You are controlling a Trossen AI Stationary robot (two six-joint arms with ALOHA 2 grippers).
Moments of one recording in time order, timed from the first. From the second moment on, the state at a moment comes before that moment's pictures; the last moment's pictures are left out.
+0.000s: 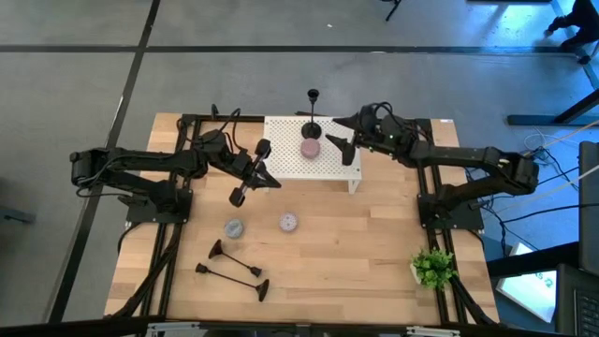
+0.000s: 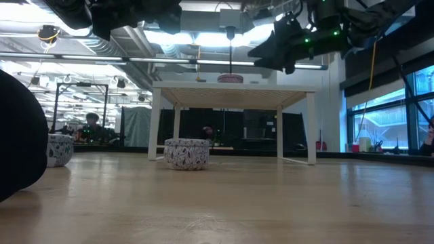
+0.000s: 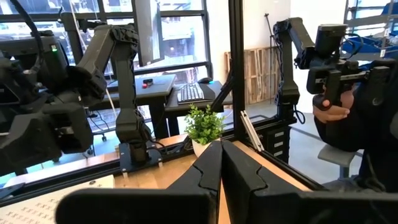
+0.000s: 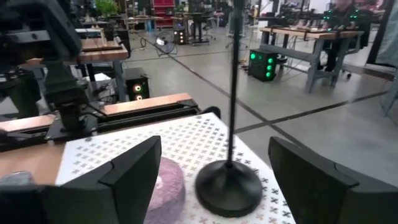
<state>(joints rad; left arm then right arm) 0.27 1.16 0.61 0.63 0.67 0.06 -0.43 1.29 0.67 0.52 -0.08 0.01</state>
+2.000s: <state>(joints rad) -0.41 1.27 0.62 0.83 -0.04 -0.02 0.25 1.12 0.67 0.47 -0.02 0.04</state>
